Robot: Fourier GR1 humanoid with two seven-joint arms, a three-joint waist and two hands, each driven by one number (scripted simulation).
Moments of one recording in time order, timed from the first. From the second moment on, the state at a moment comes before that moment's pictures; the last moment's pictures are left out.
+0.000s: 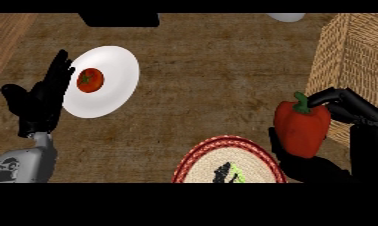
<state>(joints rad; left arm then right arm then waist) -0.18 0.22 0.13 -1.50 -0.01 0.06 0.17 -0.05 -0.04 0.14 -2.25 0.56 -0.09 0.58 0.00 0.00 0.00</state>
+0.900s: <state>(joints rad) -0.19 0.21 0.14 -1.51 -0.02 0.06 0.18 -0.52 -0.27 -0.16 -1.71 0.57 -0.01 0.61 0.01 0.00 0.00</state>
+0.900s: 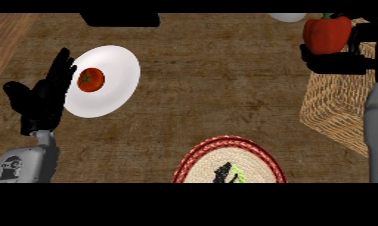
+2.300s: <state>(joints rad) -0.20 0.20 0.14 -1.50 -0.04 0.05 0.18 -0.54 -0.64 -0.16 -1.16 0.77 -0.12 0.03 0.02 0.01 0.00</state>
